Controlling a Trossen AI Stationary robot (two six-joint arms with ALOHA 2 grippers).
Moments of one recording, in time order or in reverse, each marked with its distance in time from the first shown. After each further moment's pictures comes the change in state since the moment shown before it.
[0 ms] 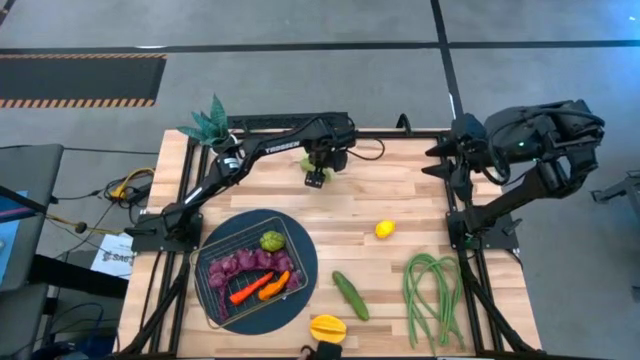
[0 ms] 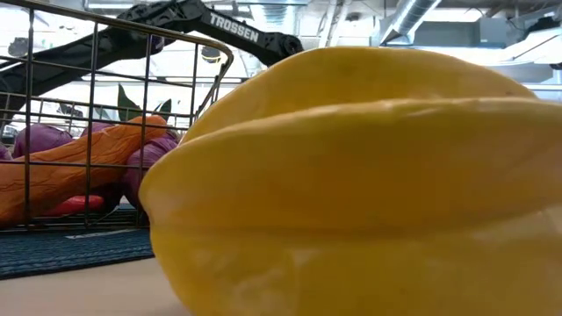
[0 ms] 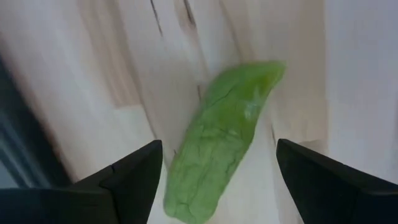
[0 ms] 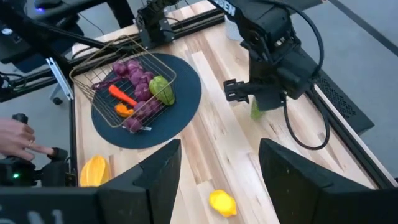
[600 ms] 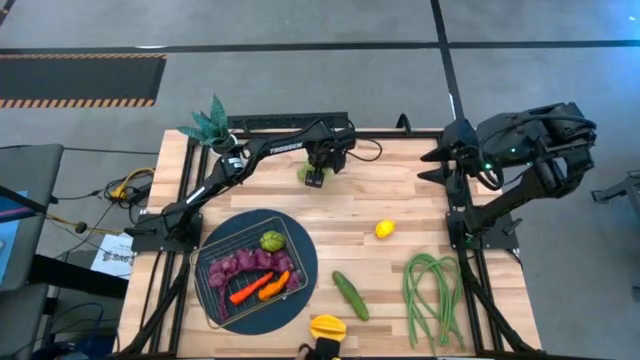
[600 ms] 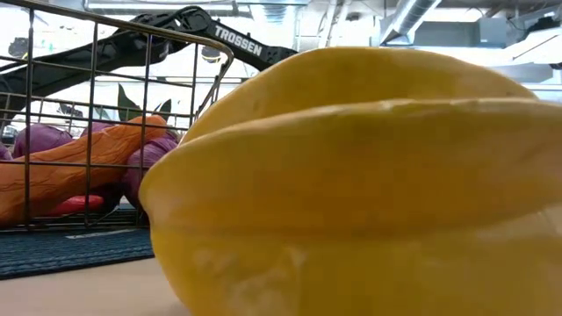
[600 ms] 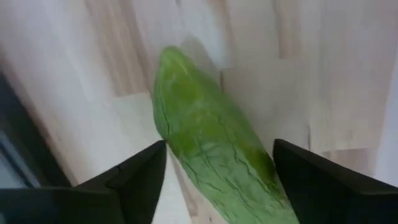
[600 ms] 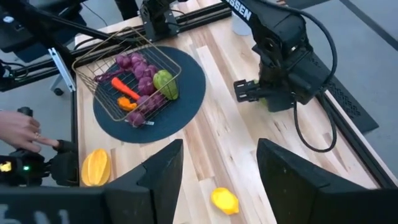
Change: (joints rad) left arm 0.005 0.052 -0.004 0.026 -0.068 -0.036; right arm 0.033 0.022 -0.001 0.000 0.000 -0.003
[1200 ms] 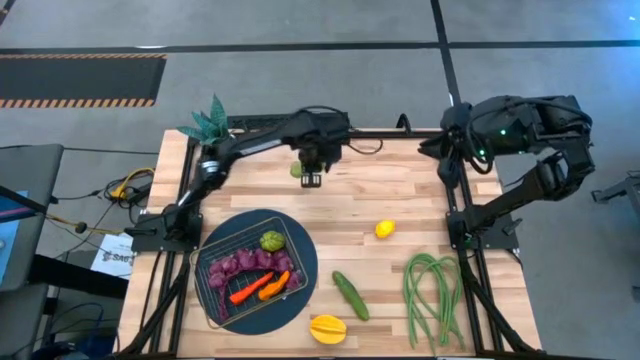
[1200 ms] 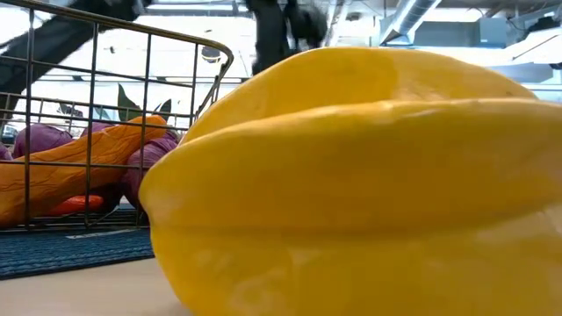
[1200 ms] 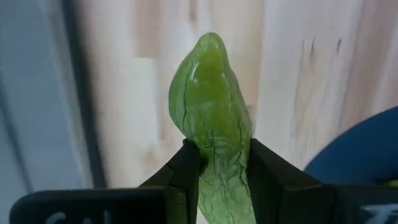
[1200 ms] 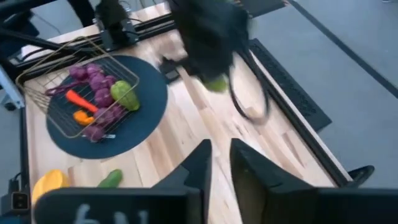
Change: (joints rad) left arm -0.104 -0.291 0.042 -0.213 0.016 -0.297; right arm -0.166 0.000 0.000 0.000 0.023 -0.092
